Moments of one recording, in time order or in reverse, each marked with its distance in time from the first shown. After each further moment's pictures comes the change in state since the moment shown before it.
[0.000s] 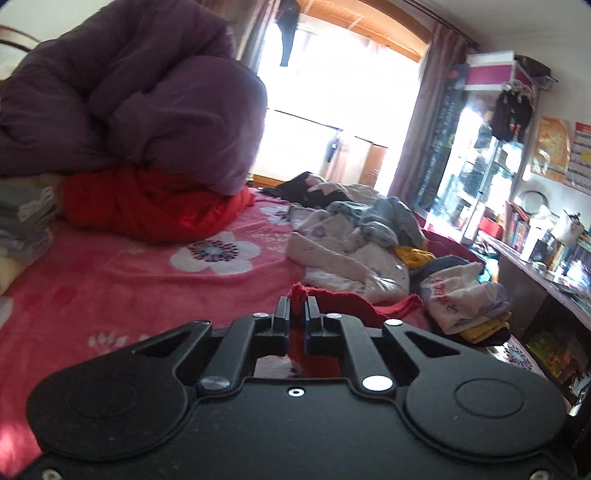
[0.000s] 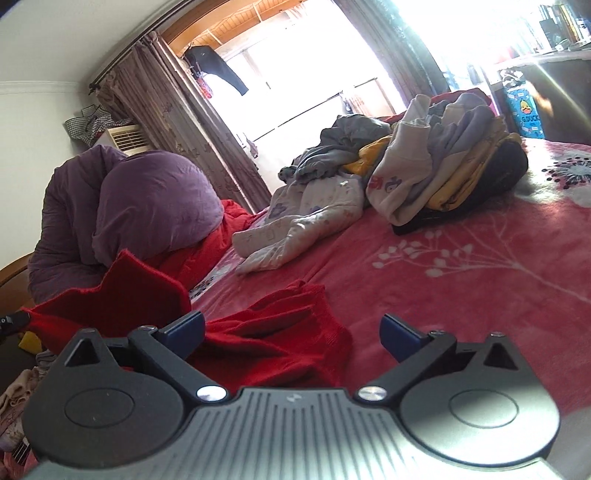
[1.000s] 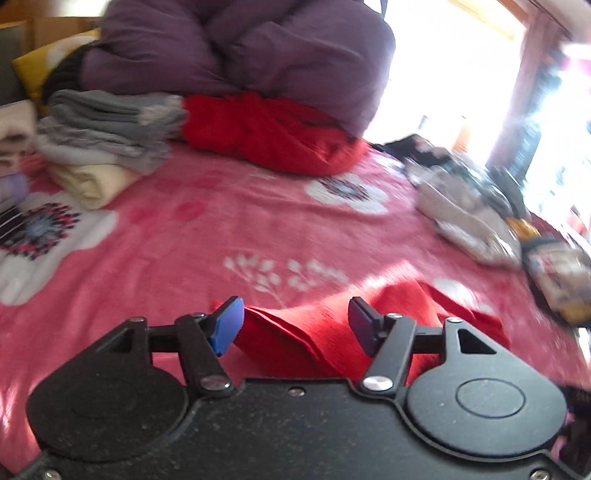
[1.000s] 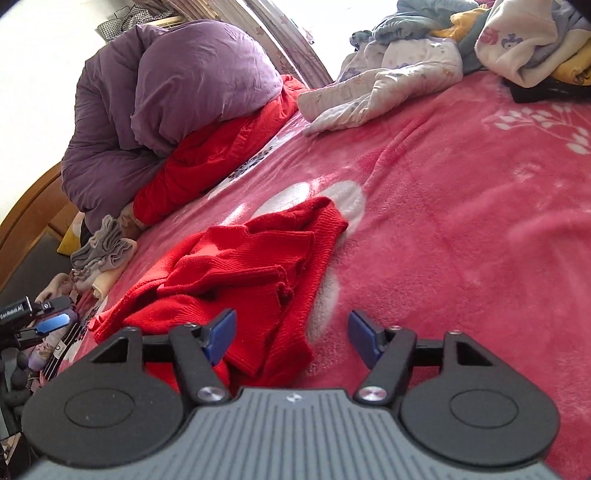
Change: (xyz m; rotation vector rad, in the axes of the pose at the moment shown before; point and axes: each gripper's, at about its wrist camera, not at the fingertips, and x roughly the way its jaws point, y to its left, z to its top) left arm 0.013 0.116 -0.052 -0.071 0.155 0.216; right arm 0.085 0.045 -0.056 -0.040 0.390 0.170
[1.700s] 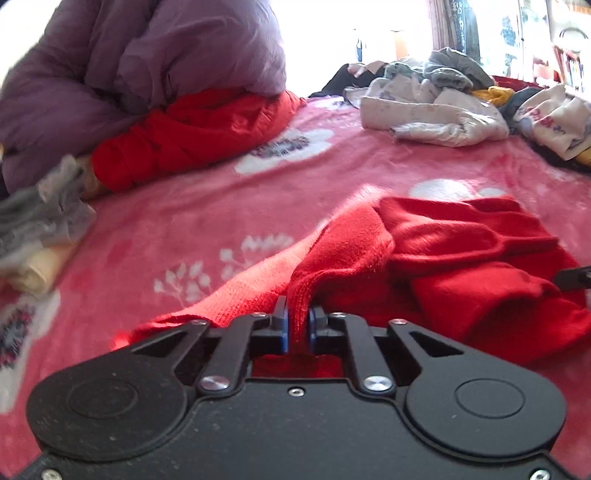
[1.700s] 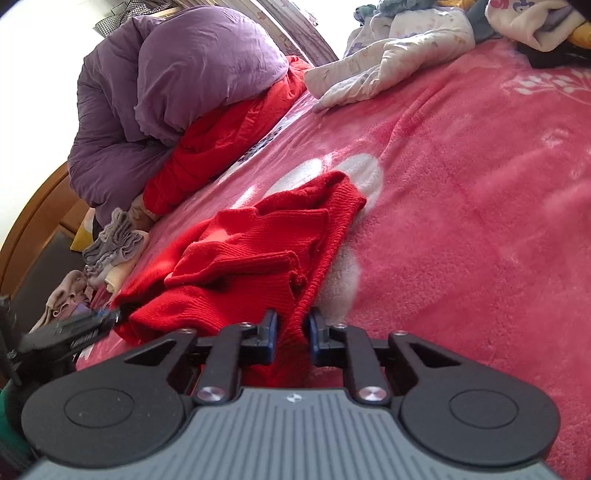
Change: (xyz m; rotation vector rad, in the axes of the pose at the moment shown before) left arm 0.069 -0.083 -0.037 0.468 0.026 0.111; right arm 0.019 -0.004 -0.002 0.037 0.065 0.062
